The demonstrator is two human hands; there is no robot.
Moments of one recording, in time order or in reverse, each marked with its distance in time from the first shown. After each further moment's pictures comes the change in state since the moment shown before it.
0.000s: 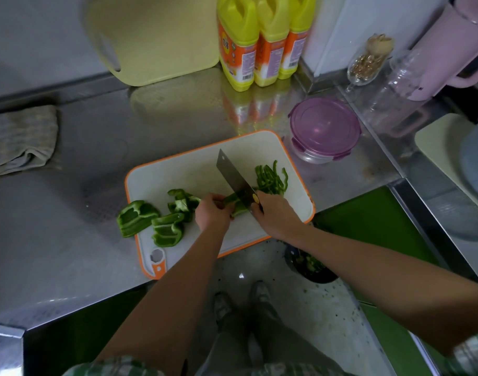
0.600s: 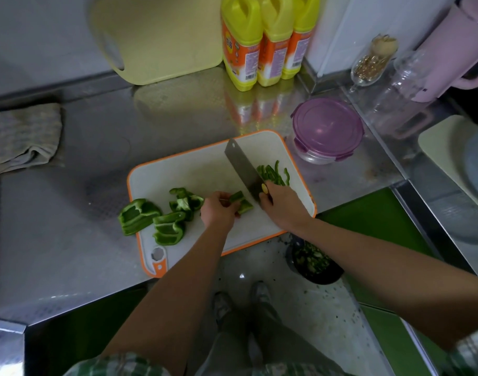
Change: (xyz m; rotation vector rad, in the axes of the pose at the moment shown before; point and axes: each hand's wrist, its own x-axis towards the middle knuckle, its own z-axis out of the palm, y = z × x) left_hand 0.000 0.004 0.005 -0.093 -0.052 -0.016; right_hand 0.008 0.009 -0.015 -0.010 0.093 0.003
